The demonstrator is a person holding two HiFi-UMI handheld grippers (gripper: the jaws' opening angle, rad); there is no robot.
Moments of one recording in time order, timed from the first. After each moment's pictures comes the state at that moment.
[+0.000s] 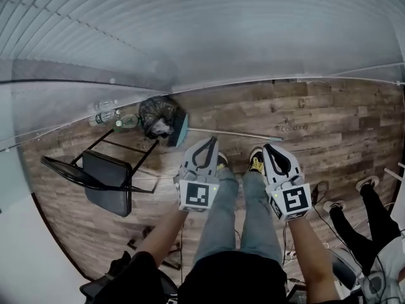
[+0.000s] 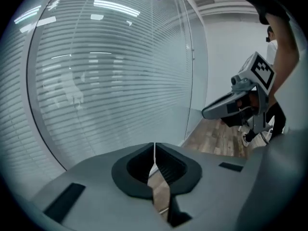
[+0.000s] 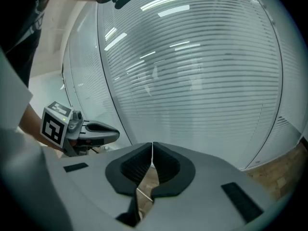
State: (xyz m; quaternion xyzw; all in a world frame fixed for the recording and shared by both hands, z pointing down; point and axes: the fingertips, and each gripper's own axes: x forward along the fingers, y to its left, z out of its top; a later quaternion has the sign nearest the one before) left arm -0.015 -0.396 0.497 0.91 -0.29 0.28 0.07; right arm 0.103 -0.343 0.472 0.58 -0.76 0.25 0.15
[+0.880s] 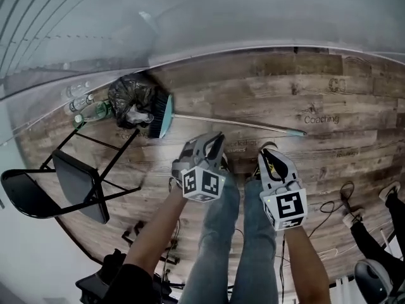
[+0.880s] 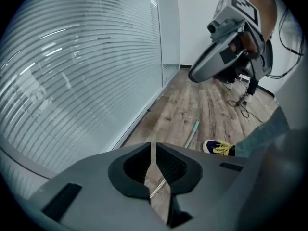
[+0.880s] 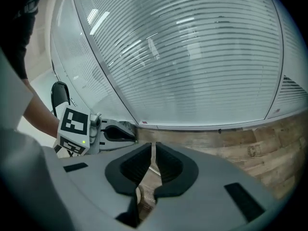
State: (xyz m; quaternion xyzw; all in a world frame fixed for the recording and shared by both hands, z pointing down) left arm 0.009 -0.313 0.904 0.87 -0.13 0.48 0.01; right arm 0.099 -0.275 0.831 0.53 -0.74 0.37 0.20
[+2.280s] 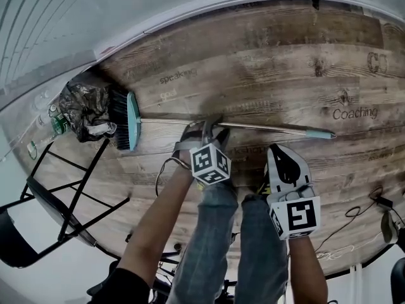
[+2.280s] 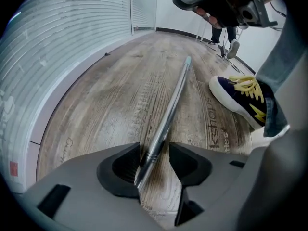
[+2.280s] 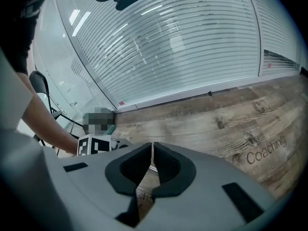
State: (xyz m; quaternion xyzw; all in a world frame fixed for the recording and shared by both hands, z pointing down) left arm 0.006 -0.243 1.252 0.80 0.03 0.60 0.01; right arm 0.125 -0.240 1.084 0.57 -0.68 0.42 0.18
